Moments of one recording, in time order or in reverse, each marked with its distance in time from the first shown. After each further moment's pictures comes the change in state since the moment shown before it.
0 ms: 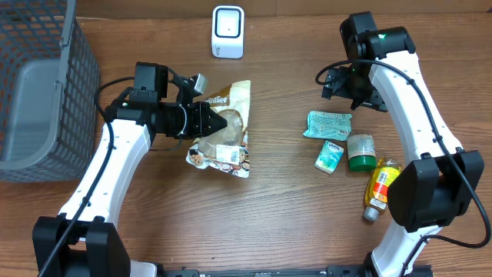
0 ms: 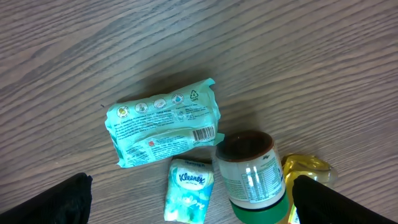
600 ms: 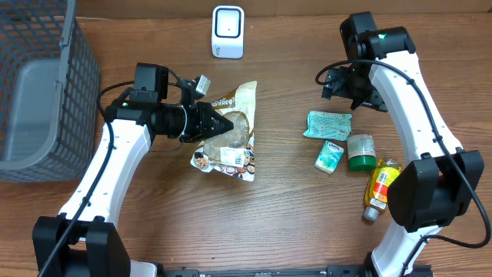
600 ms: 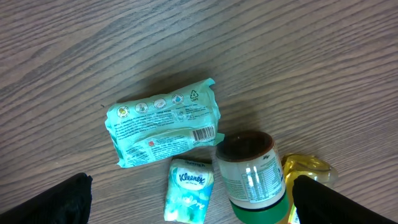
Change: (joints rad) left arm 0.000 0.000 0.000 -0.023 0.109 -0.045; right arm 0.000 0.000 0.000 -0.001 0.000 0.000
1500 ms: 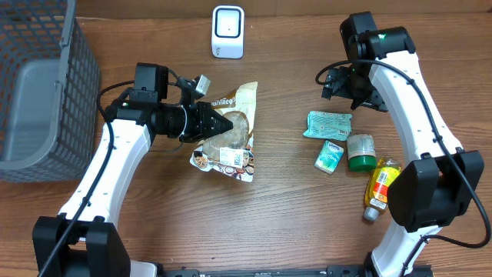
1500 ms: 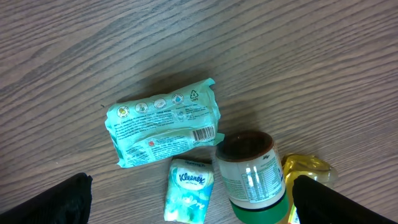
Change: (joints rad) left arm 0.000 0.000 0.000 0.003 -0.009 0.000; right arm 0.000 0.000 0.000 0.000 0.000 0.000
